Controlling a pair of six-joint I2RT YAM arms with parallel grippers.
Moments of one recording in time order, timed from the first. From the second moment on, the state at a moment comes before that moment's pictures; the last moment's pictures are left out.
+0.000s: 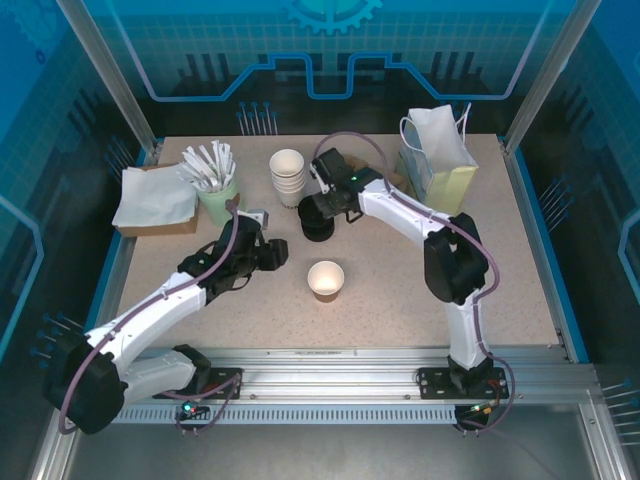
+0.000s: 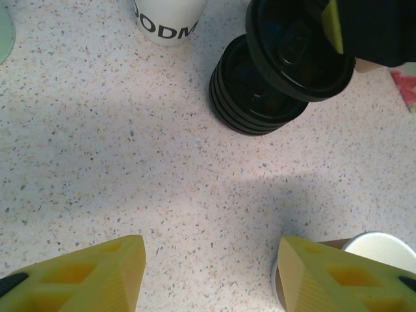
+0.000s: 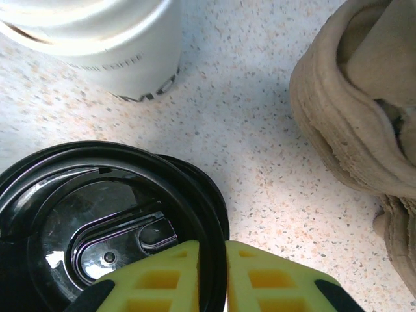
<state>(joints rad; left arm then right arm) -0.49 1.11 0.73 -0.37 -0.06 -0.52 0.63 2.05 1.77 -0.72 0.12 0.14</state>
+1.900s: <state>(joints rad) -0.43 1.22 0.93 0.51 0.42 -1.32 0.53 1.50 1.09 0.59 -0.63 1.17</state>
